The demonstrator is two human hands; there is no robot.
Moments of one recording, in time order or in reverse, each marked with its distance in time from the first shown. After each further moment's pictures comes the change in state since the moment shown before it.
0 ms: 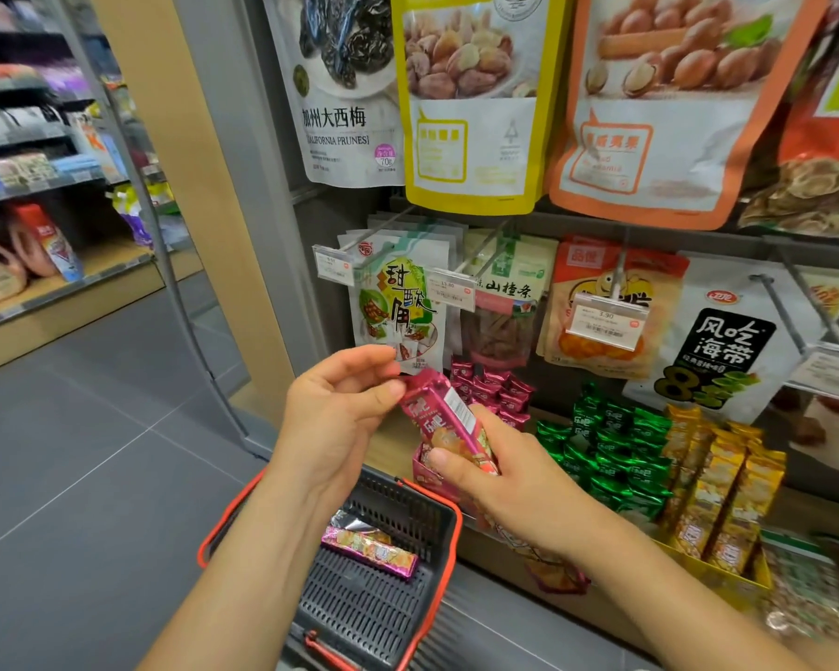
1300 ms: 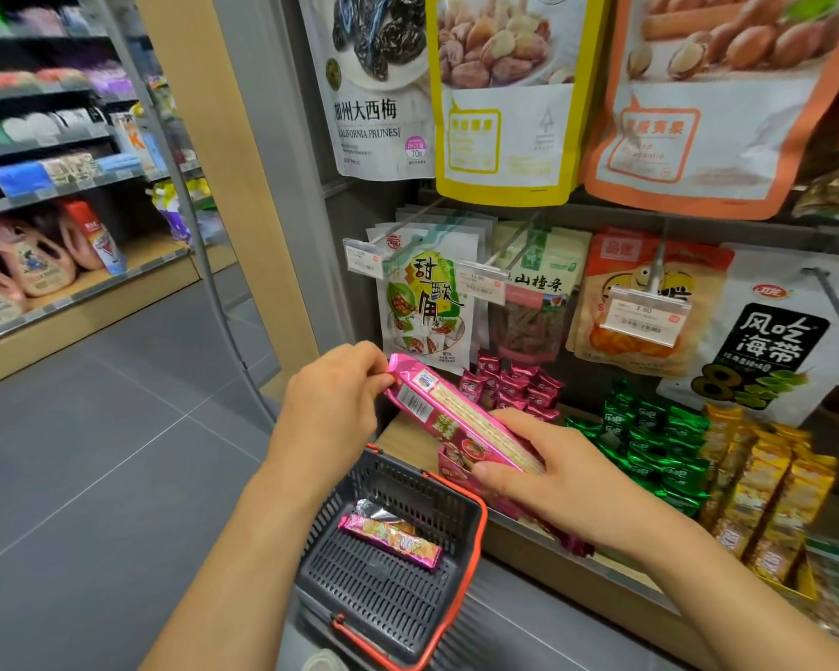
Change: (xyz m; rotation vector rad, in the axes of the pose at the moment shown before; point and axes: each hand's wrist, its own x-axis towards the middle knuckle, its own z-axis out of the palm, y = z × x) left_hand 0.010 0.008 -0.037 1.465 0.011 0.625; right_hand -0.004 0.006 -0.017 -0.095 -0.122 0.002
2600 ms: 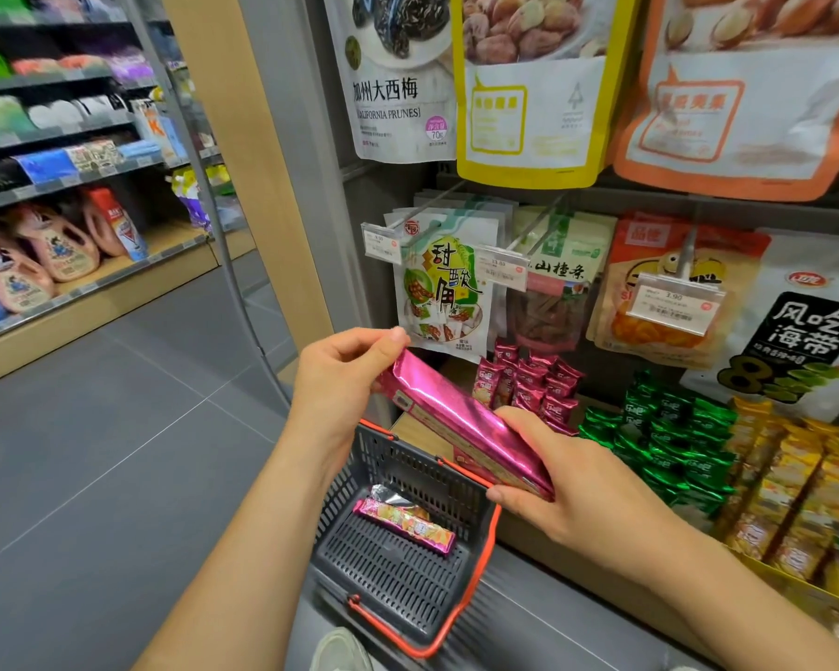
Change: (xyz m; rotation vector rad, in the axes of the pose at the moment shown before) left_hand 0.005 -0.005 0.006 -1.083 0.007 -0.527; right_hand -0.012 0.003 0.017 -0.397 0.081 -0.114
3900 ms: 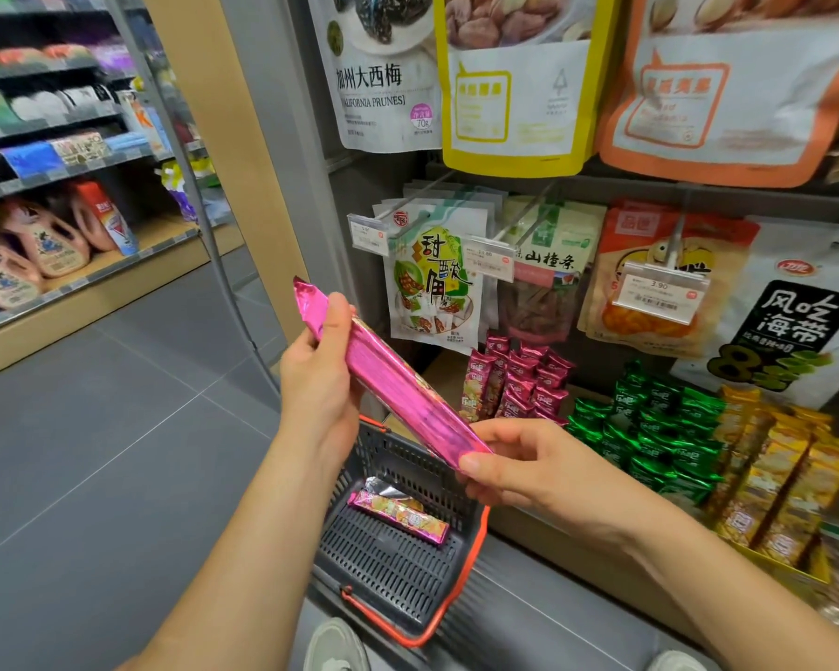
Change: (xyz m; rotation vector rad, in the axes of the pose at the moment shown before) left_hand 0.010 -0.012 0.012 -0.355 0.265 -0.144; right_hand 0.013 -0.017 -0.001 1.158 -0.256 0.307
